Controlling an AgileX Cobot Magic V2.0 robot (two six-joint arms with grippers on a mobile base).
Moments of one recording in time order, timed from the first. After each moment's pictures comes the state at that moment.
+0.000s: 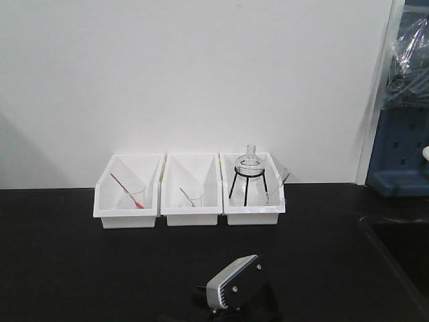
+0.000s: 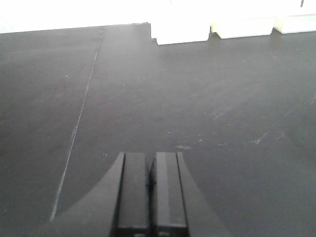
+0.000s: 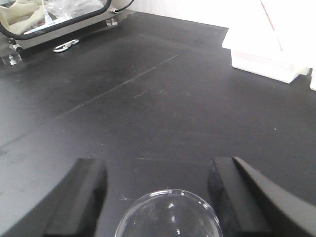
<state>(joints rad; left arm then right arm) -0.07 -0.01 0.03 -0.02 0.01 0.05 0.68 1.61 -0.73 -0.45 -0.57 0.47</state>
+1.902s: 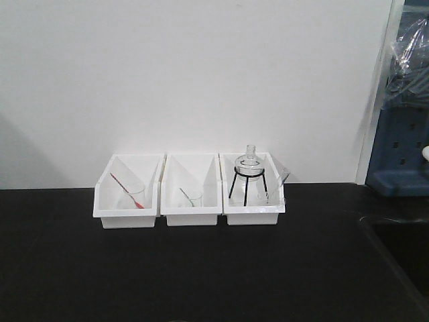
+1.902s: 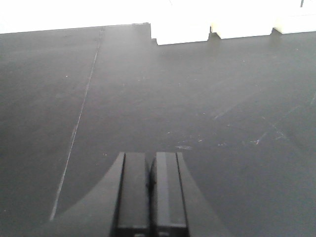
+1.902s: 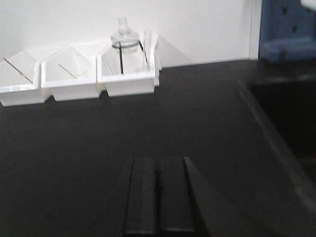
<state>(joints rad) -0.07 -0.01 0.03 -0.02 0.01 0.05 0.13 0.17 -0.01 -0.12 0.09 0.27</state>
